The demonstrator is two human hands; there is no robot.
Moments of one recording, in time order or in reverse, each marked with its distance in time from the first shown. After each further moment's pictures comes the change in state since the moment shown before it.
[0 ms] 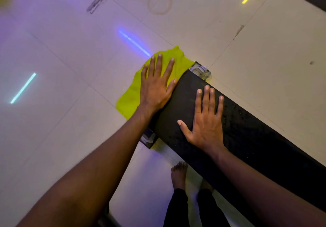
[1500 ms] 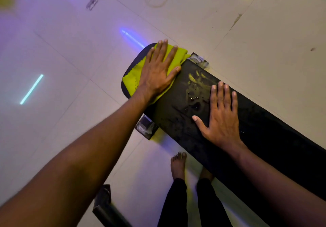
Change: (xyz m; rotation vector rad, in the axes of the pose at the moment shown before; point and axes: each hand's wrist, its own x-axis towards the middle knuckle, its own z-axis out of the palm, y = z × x) left_hand 0.000 0.029 -0.010 0.050 -0.025 0.144; right_hand -0.057 0.066 -0.005 0.021 -0.014 0.019
